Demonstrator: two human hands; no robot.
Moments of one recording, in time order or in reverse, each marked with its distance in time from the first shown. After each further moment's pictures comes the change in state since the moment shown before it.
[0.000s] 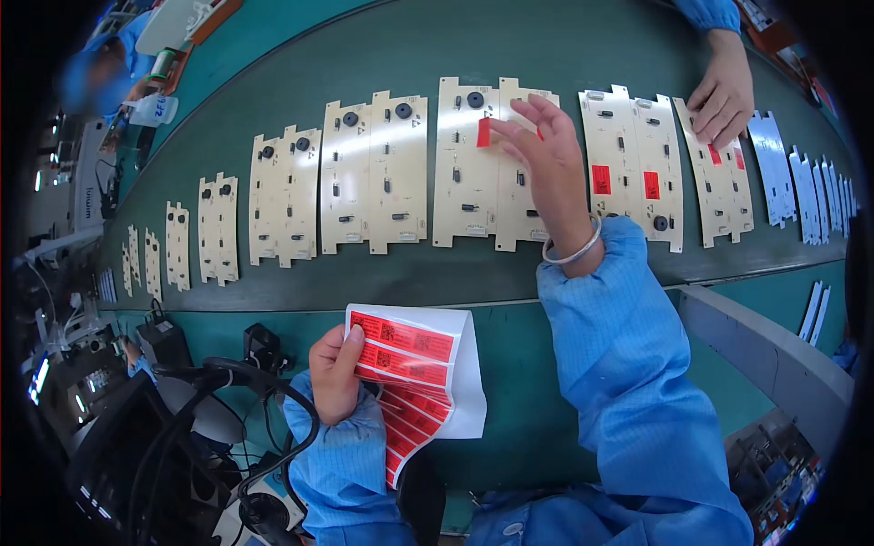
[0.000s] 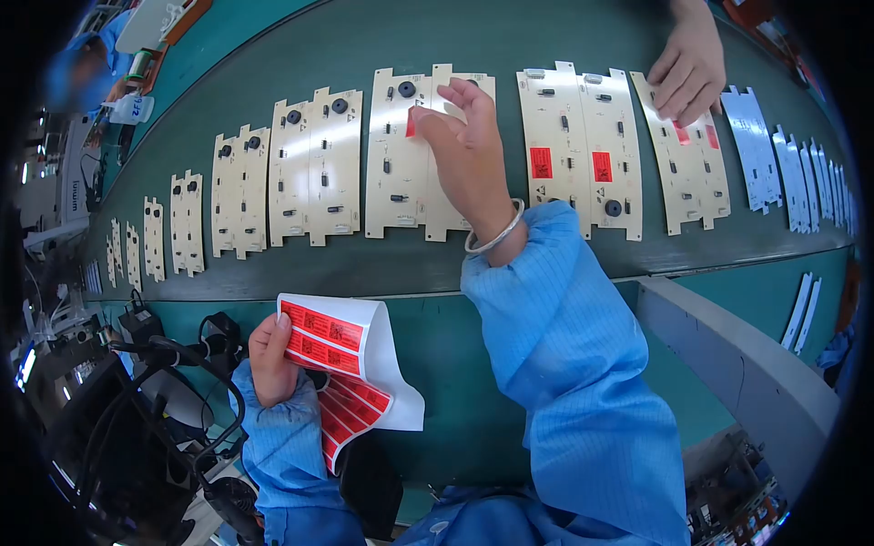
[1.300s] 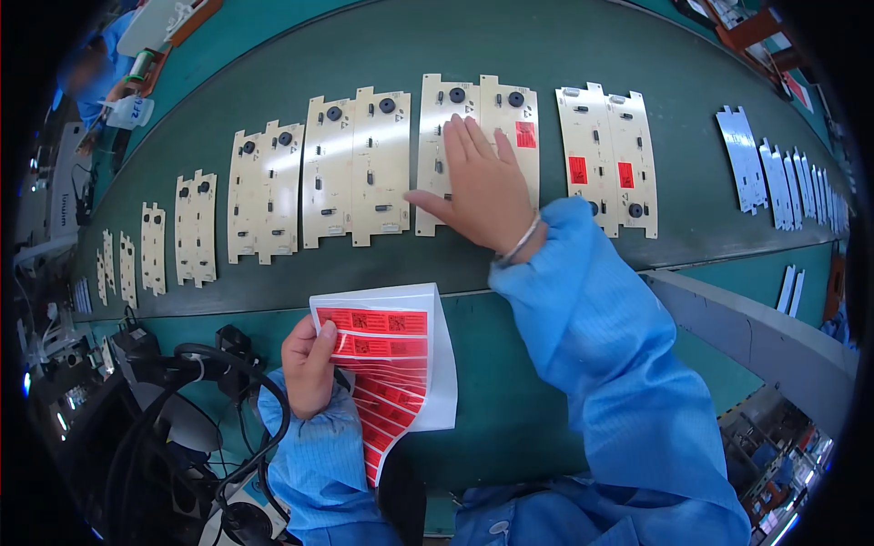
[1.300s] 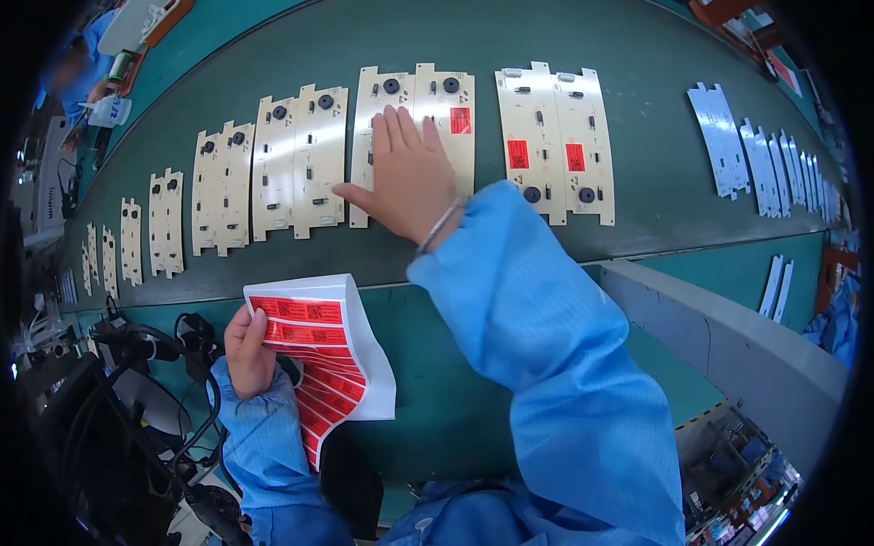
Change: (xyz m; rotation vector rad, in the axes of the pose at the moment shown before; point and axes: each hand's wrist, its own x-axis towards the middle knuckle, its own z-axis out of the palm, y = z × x) left_hand 0.002 0.002 -0.018 -0.089 -0.125 0.052; right_hand -0.023 0.017 0.017 -1.513 -0.301 -0.470
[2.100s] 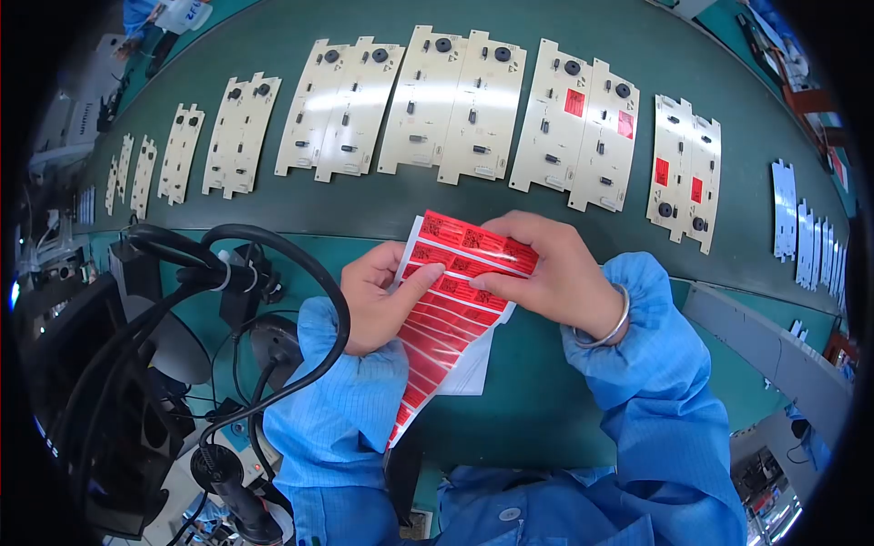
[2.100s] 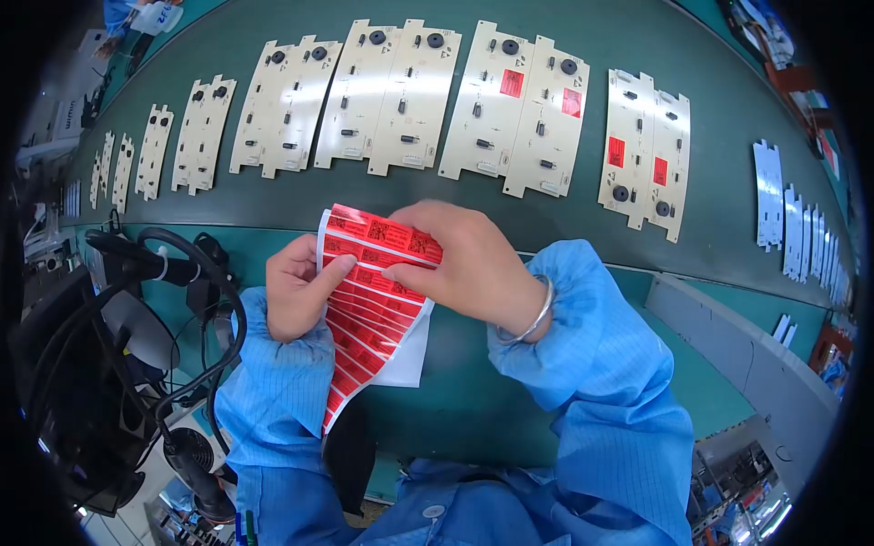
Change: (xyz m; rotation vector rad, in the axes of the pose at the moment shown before) left_hand 0.000 0.003 0.002 0.178 -0.065 0.003; right_hand -0.052 -0.063 -0.044 0.911 -0.439 -0.052
